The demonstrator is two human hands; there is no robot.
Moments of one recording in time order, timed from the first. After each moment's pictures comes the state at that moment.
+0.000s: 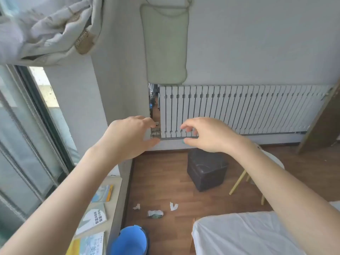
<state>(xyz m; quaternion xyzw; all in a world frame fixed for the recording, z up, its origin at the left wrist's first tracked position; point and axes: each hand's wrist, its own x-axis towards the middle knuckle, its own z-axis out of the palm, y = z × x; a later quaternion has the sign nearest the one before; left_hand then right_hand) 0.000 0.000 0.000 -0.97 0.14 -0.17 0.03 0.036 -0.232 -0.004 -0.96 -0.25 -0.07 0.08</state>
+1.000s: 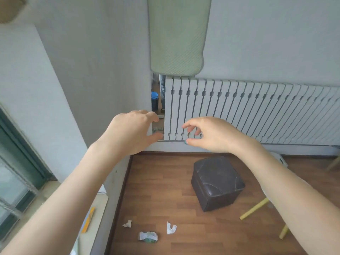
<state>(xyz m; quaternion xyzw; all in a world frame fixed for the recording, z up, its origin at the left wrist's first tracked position) 0.370 -0.011 -0.037 -0.98 0.10 -0.15 0.01 0.415 -0.236 -0.038 -0.96 -0.27 0.01 0.09</state>
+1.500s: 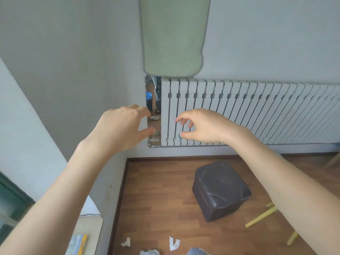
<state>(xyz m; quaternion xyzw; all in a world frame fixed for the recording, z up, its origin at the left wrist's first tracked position) 0.510 0.047 -0.037 -0.98 0.10 -0.15 -0.01 0.563 -0.179 -0.037 -0.96 -0.28 0.02 0.07</state>
